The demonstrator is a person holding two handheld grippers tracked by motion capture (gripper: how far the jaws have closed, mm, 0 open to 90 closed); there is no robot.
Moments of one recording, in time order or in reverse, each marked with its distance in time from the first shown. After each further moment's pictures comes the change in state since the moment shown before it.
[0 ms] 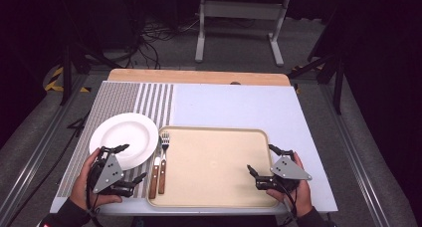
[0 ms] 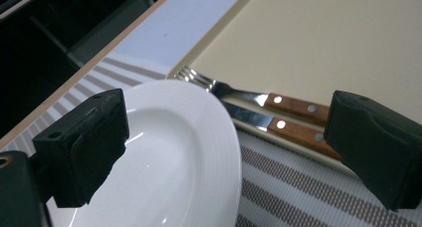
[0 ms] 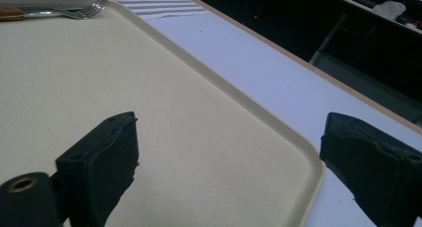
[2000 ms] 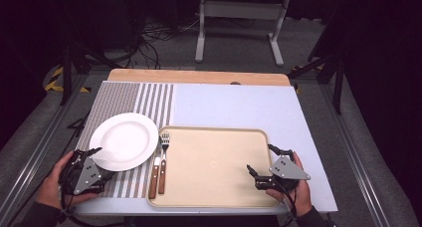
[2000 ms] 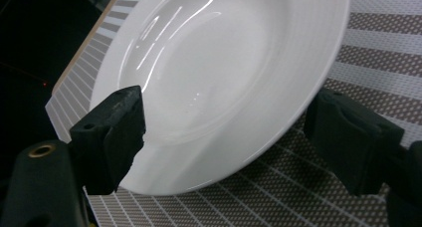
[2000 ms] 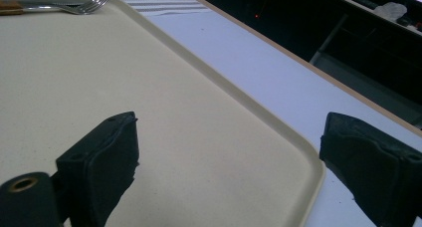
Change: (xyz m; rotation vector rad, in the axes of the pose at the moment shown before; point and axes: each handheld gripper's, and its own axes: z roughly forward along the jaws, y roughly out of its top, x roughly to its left) left arm 0.038 -0.055 -0.027 0.250 0.111 0.155; right arm 0.000 0.000 0.002 0.008 0.003 -0.020
